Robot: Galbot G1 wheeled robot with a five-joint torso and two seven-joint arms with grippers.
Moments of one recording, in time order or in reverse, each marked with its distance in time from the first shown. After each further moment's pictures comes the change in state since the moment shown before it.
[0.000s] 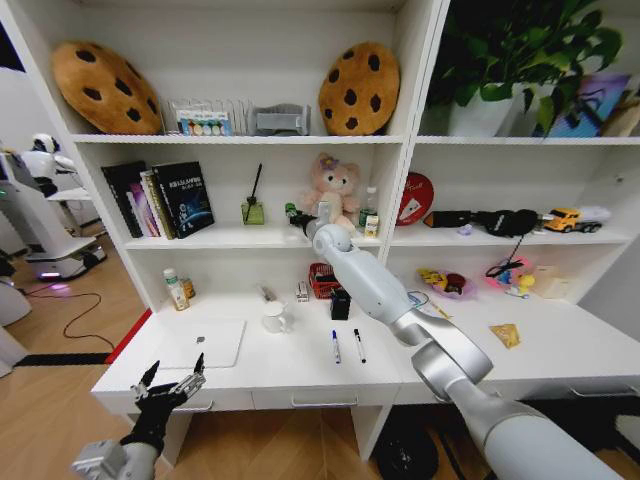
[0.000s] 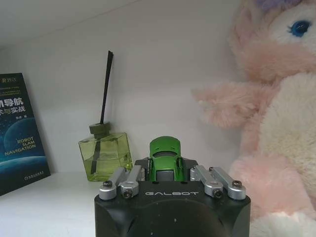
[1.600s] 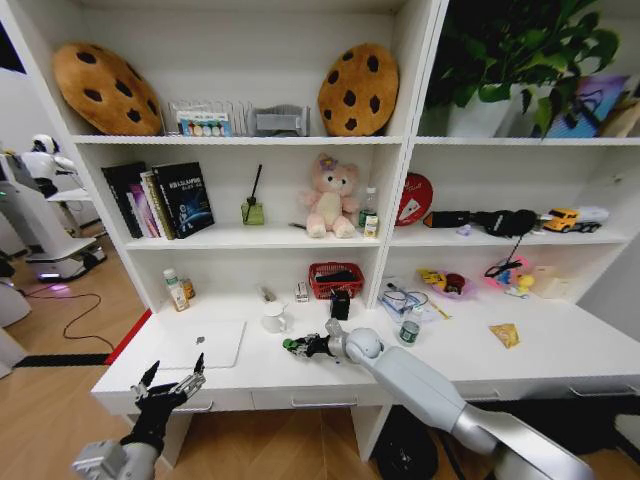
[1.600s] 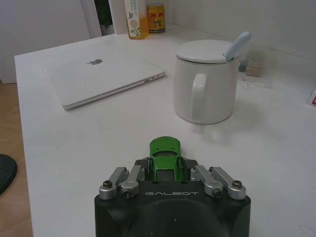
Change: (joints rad) left arm 0.000 0.000 0.000 0.000 0.000 0.000 0.000; right arm -0.549 -0.383 -0.201 0.356 -0.349 -0.088 -0.713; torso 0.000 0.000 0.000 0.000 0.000
